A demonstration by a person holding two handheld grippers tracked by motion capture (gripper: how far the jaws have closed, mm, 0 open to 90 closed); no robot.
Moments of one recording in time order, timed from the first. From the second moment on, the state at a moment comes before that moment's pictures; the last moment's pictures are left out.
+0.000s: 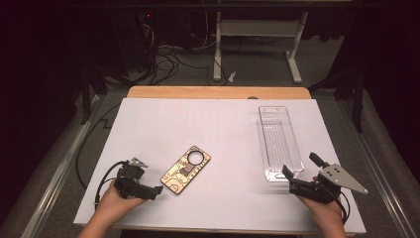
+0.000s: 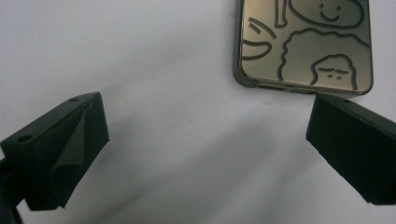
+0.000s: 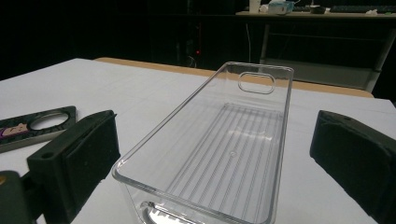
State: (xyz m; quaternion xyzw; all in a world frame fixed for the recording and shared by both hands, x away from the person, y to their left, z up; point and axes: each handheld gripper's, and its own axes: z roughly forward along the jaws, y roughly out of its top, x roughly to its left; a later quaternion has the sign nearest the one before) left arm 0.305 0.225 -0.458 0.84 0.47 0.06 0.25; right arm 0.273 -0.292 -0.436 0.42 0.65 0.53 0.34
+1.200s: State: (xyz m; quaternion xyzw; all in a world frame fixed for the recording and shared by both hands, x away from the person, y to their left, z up) left arm 0.314 0.197 -0.454 0.87 0.47 0.02 0.16; right arm 0.274 -0.293 -0.433 0.42 0.64 0.54 0.34
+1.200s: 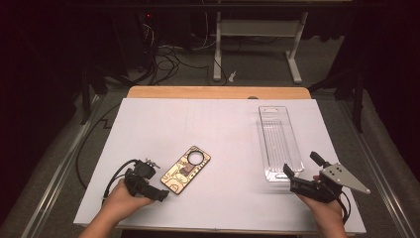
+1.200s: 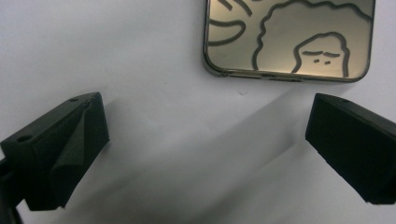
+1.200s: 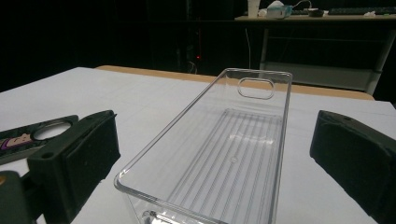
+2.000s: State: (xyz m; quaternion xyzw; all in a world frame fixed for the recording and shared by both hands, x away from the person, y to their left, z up) left arm 0.326 0.183 -0.447 0.89 0.46 -0.02 0.08; right arm 0.273 -0.293 -0.434 0.43 0.64 0.55 0.33
